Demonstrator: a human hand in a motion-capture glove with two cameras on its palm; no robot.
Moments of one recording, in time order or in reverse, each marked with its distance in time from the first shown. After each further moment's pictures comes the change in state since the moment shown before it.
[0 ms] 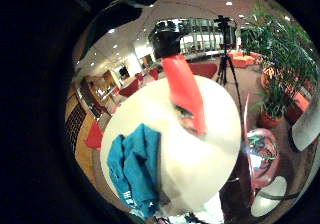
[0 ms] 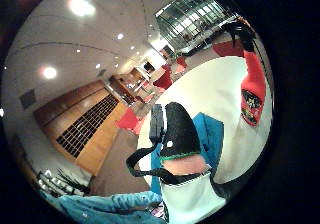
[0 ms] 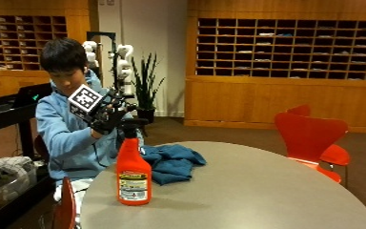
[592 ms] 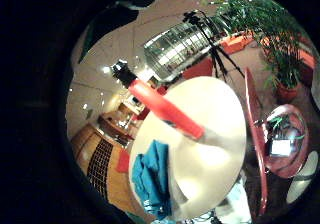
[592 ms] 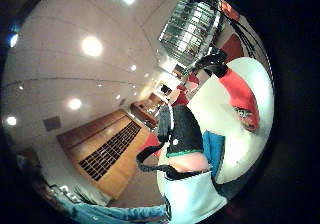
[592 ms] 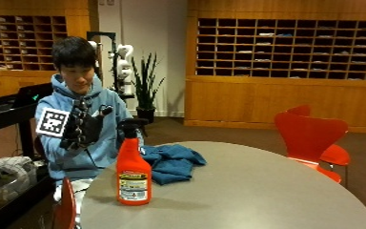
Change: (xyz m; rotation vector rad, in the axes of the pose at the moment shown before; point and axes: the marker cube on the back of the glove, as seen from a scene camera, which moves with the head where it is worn) arm 0.095 -0.029 -0.026 0.227 -0.324 0.194
